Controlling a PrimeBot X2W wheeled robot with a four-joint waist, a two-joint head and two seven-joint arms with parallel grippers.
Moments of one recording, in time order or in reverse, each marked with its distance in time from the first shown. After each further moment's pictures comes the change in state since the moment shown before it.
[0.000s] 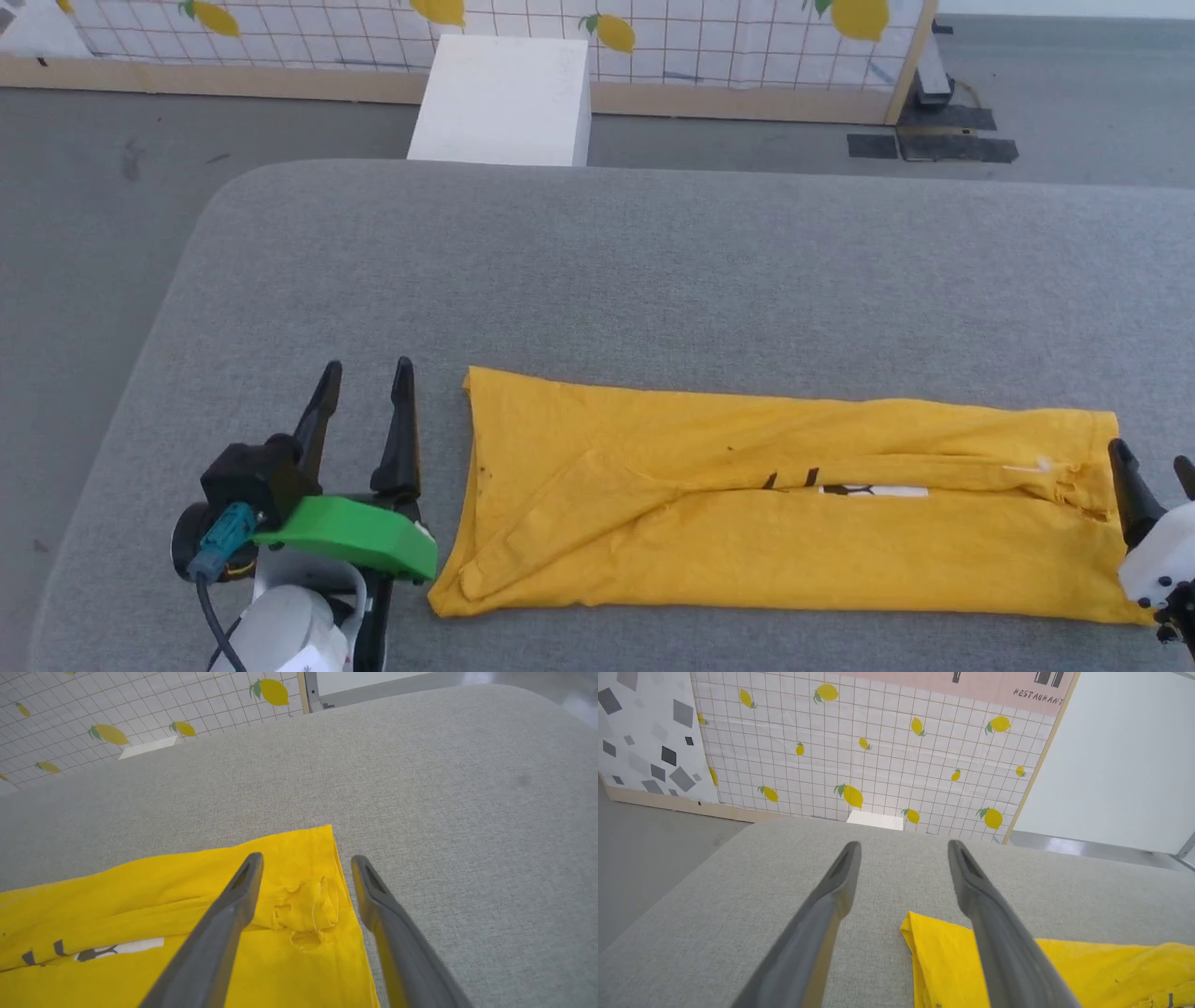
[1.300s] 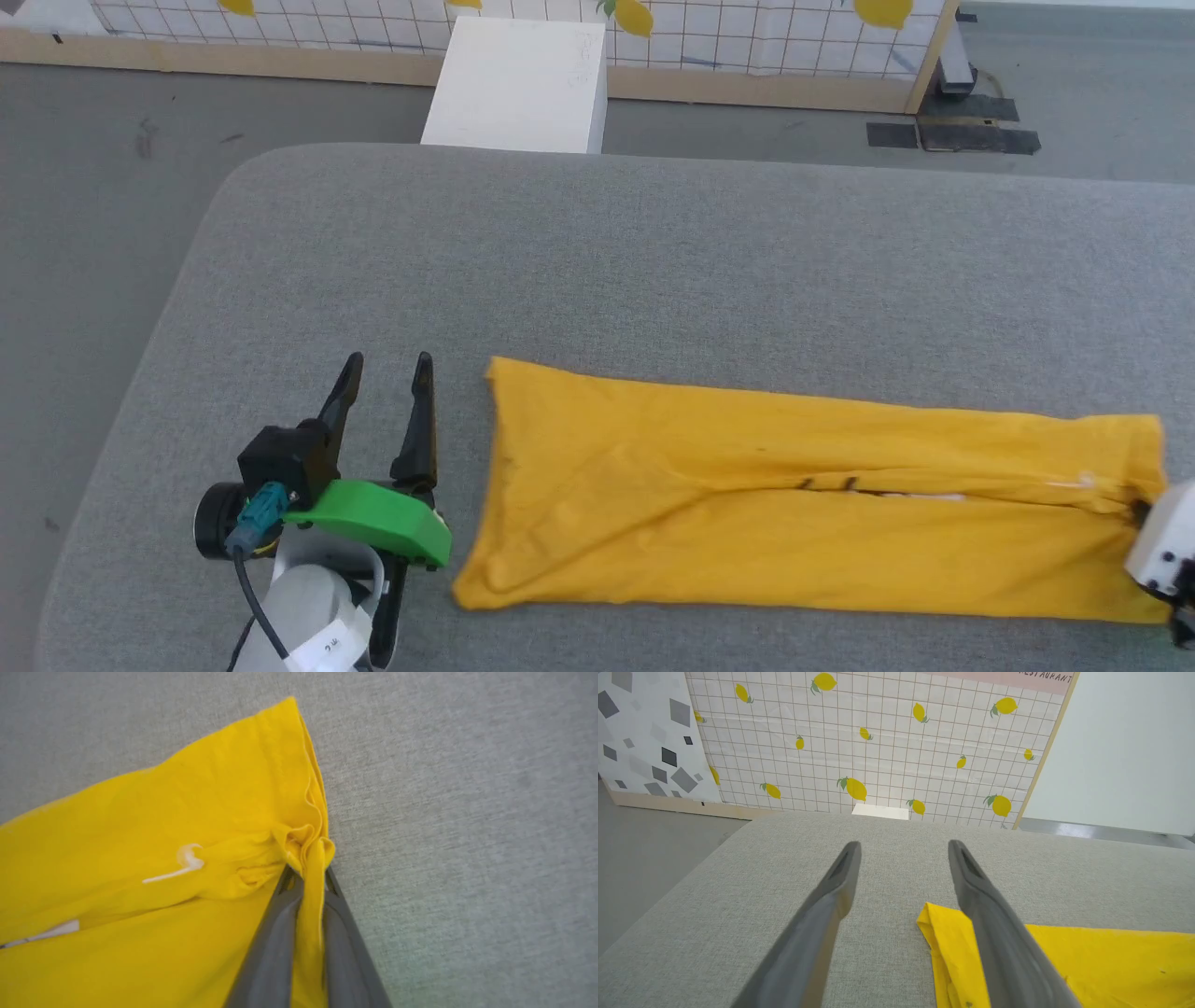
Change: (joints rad) left arm -0.056 -0.196 0.230 0.181 0.286 -0.220 -0.001; right arm -0.206 -0.001 -0.140 0.347 -0.141 0.001 0.263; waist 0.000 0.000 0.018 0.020
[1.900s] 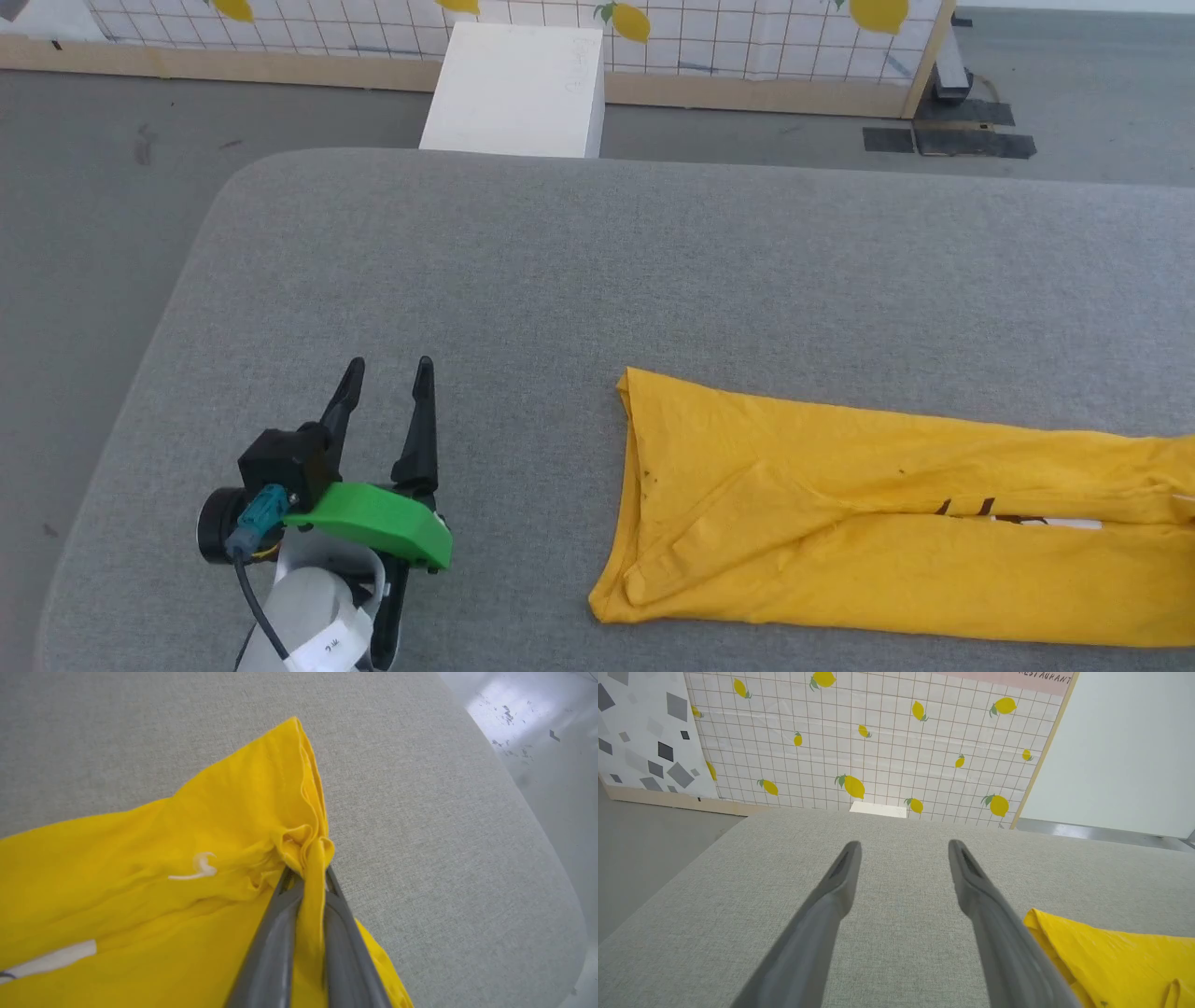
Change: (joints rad) left arm 0.001 -0.019 0.024 0.016 0.010 -0.020 0.000; right arm 0.035 0.014 -0.223 -0.109 -0.362 0.000 -0.147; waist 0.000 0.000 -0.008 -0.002
